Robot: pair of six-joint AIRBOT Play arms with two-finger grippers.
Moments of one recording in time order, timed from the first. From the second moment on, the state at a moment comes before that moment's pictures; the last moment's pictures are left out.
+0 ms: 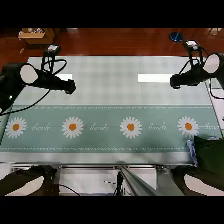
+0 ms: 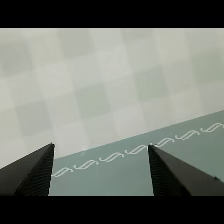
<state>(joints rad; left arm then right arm) -0.23 -1.22 1.12 1.48 -0.95 -1.49 0.07 -1.27 1.22 -1.61 1.07 1.55</state>
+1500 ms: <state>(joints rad) -0.25 -1.22 1.12 1.51 -0.94 -1.55 0.07 -1.21 1.11 -1.60 0.91 1.60</state>
